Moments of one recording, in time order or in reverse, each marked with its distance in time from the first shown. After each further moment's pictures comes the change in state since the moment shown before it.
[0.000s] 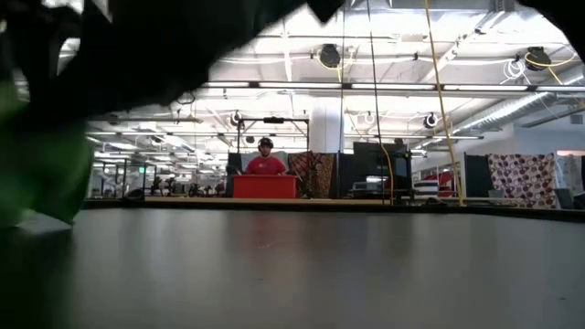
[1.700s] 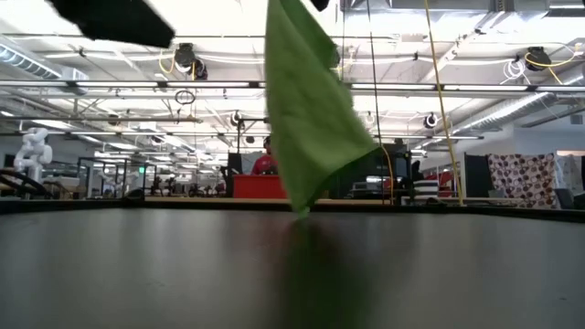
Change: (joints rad) left arm 0.034 -0.243 -0.388 0.916 -0.778 0.272; right arm -0.425 -0.604 0.000 -0.502 0.015 0.048
